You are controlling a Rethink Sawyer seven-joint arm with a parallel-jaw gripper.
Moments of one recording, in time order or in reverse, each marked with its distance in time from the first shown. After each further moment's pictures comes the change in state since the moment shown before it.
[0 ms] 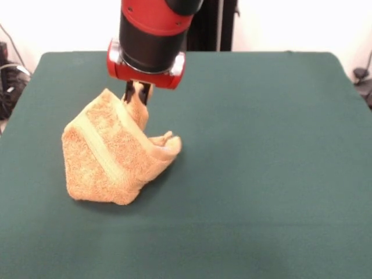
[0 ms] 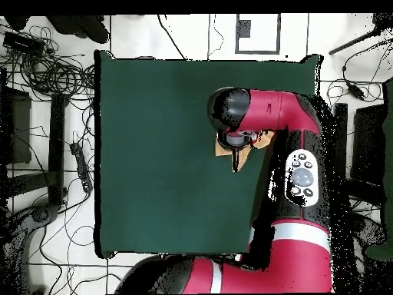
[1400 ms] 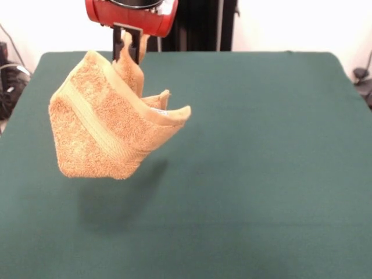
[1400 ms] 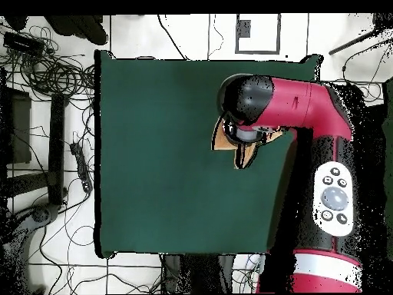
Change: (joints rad) arm -0.043 -0.140 0.043 0.022 0.038 0.079 0.000
